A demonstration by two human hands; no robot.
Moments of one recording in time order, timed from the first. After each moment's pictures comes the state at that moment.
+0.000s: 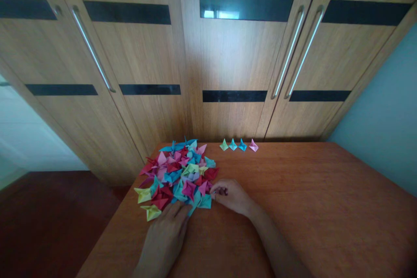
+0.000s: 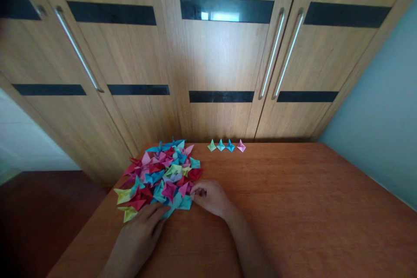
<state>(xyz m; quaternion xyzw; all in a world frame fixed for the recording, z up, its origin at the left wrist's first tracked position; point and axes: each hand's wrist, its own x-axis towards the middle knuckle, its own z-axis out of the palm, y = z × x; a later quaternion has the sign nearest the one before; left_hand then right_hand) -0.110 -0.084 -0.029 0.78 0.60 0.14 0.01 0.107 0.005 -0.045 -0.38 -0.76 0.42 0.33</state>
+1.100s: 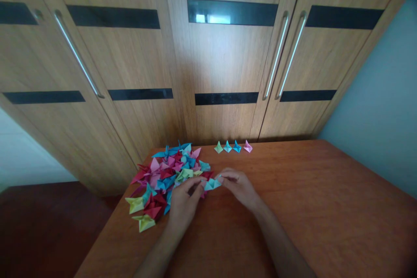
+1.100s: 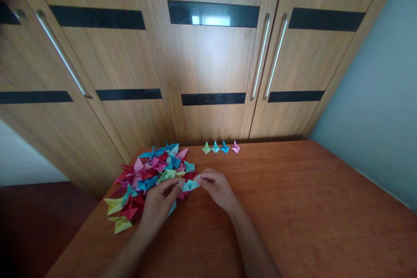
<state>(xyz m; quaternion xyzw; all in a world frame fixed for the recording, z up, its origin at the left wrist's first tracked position) -0.055 -0.017 -0.005 0.64 0.54 0.47 0.27 0.132 0.014 -0.013 -0.32 -0.67 0.45 0.49</state>
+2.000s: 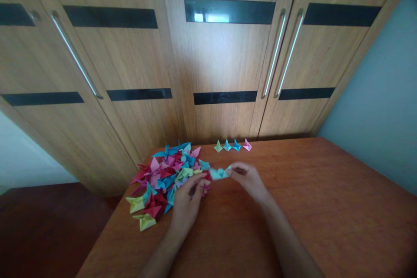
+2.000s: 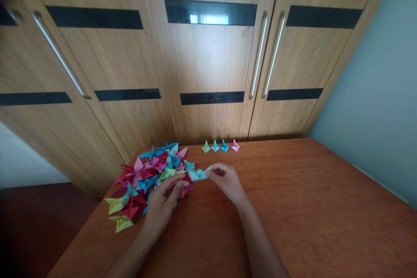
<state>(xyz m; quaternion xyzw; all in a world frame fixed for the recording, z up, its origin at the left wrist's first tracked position) -0.049 -0.021 -0.010 0.61 0.51 0.50 0.34 0.156 0.024 -0.021 -0.41 -0.60 0.45 0.53</state>
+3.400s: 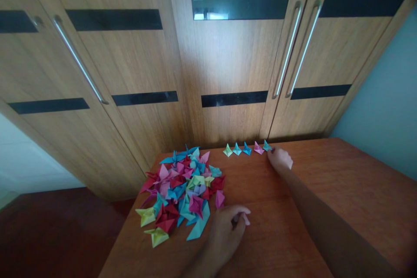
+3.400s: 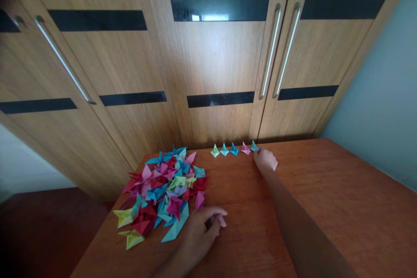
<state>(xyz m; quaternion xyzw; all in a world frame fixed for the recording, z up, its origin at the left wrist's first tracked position) -0.010 -0.038 -0.041 0.71 0.46 0.34 0.40 0.253 0.141 -0.059 -0.87 -0.45 0.08 0.18</state>
